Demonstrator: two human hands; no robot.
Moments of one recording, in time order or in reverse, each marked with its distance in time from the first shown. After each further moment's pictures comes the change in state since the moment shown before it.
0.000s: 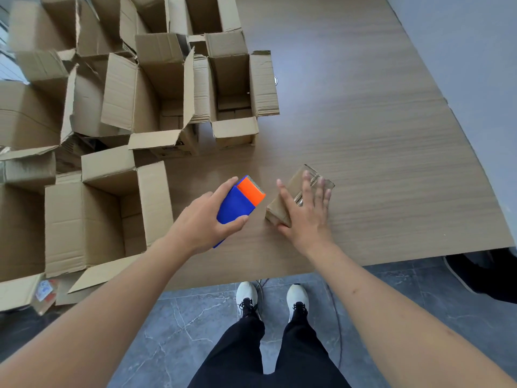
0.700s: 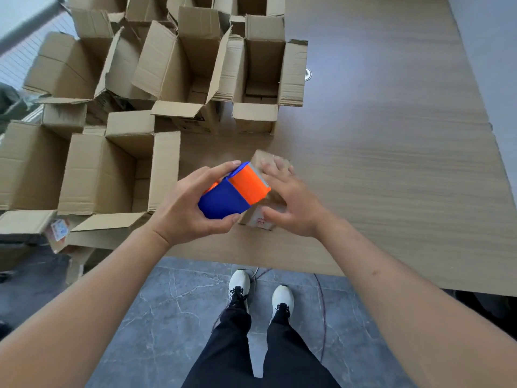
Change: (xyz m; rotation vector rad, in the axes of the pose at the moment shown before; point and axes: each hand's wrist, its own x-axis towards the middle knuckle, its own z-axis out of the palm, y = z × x) left_hand -0.043 0.016 -0.001 -0.259 0.278 0.283; right_hand 0.031 0.006 -0.041 0.468 -0.176 -0.654
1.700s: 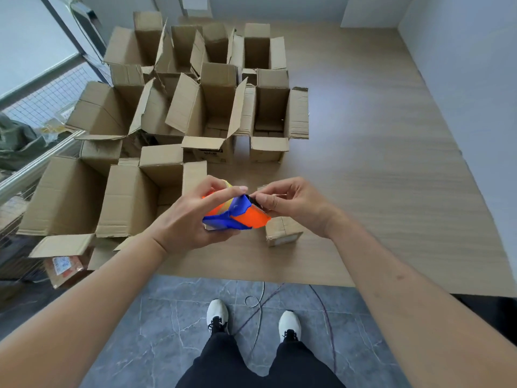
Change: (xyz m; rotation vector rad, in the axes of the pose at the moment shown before) left_hand -0.018 0.008 -0.077 0.210 -0.056 0.295; right_hand 0.012 -0.123 -0.050 0.897 0.014 0.155
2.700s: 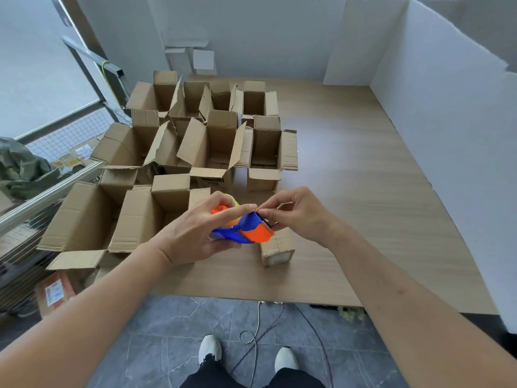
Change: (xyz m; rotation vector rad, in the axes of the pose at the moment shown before) left_hand 0.004 0.057 -0.036 0.146 -0.092 0.063; right_hand -0.034 -0.042 0.006 -0.331 0.132 -0.096
